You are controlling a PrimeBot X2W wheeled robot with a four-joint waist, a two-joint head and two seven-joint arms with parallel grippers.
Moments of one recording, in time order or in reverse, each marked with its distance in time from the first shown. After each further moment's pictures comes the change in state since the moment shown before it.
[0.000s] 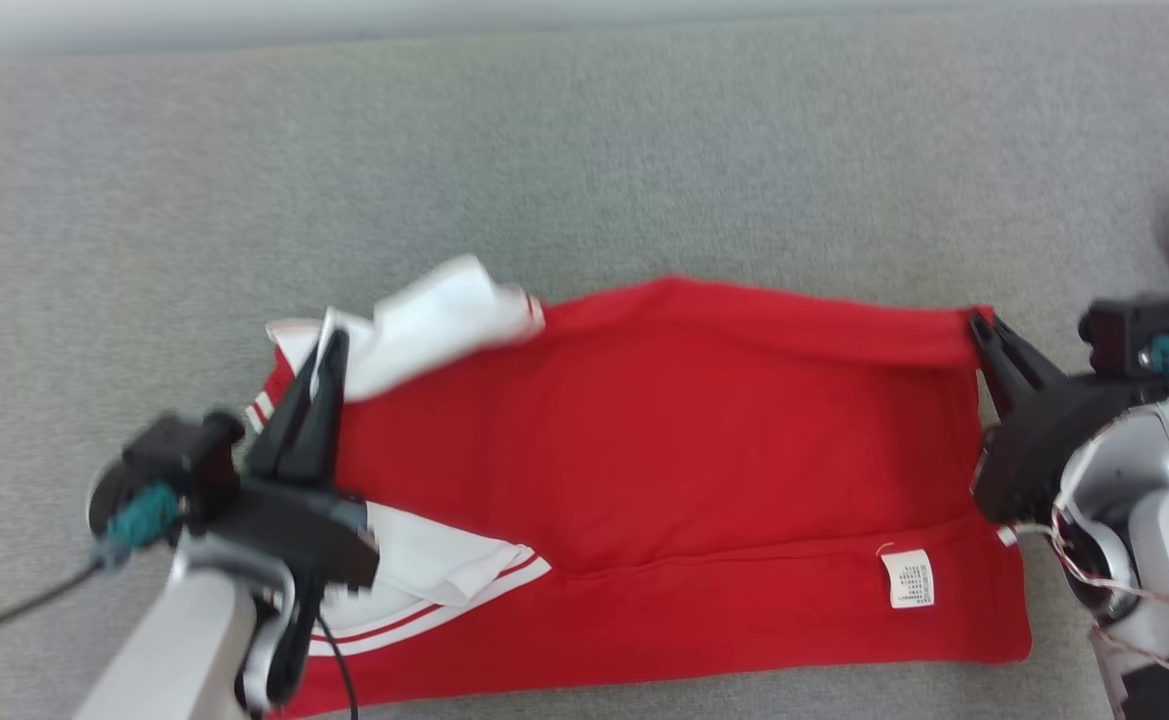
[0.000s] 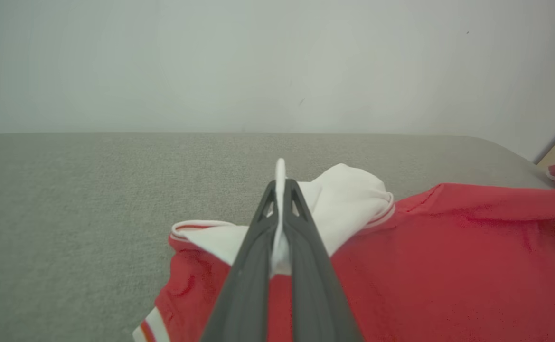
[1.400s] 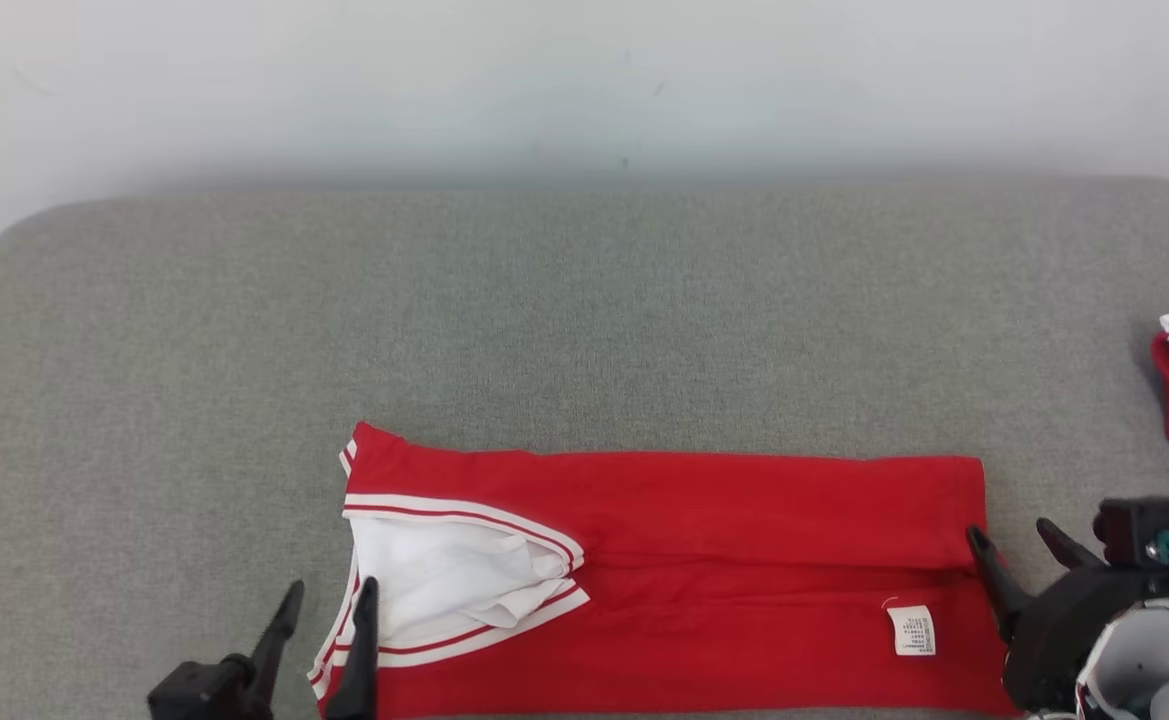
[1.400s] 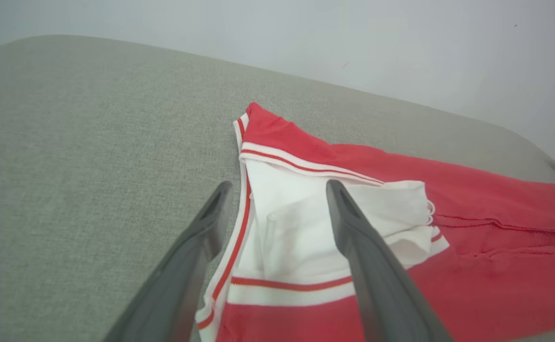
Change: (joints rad) left arm 0.414 -0.047 0.057 -0.075 -0.015 0.069 -0.001; right arm 0.309 -0.007 -0.064 -0.023 0.010 0.000 0.012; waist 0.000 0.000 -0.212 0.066
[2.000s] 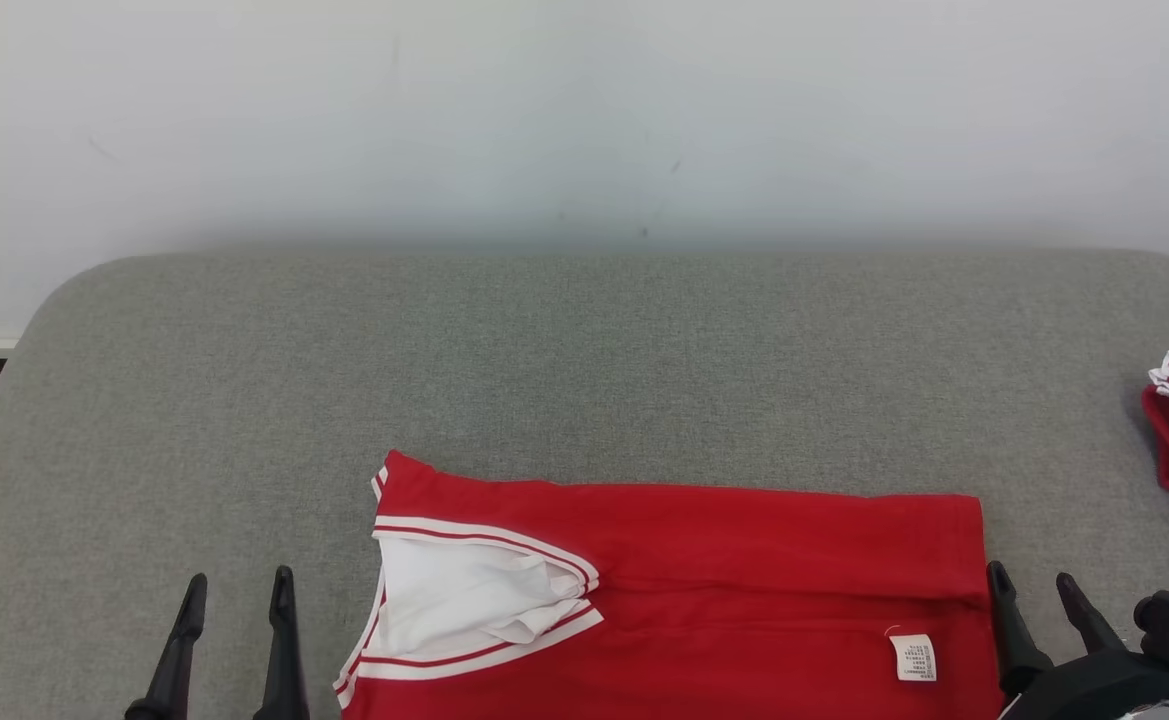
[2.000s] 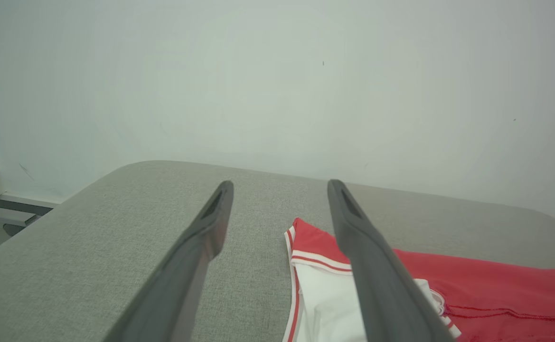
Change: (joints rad) left arm 0.163 -0.179 0.362 -0.234 0.323 -0.132 -0.002; right arm 0.142 0.199 -0.177 -0.068 0.011 0.000 -0.187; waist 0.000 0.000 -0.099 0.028
